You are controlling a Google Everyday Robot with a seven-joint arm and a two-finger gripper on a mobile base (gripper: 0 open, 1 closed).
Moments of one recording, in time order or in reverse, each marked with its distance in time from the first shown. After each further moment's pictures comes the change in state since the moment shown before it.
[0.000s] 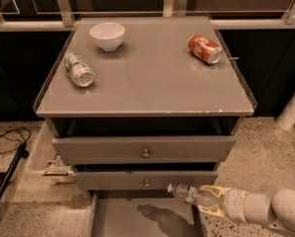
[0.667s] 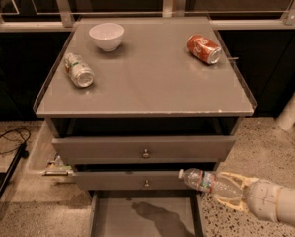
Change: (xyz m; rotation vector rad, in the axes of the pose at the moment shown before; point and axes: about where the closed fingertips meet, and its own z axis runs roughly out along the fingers) arm -0.080 -0.029 -0.101 0.129 -0.021 -0.180
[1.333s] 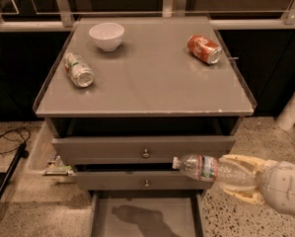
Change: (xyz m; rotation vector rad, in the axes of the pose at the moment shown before) arm -0.115 -0.039 -0.073 0.030 -0.069 -0.231
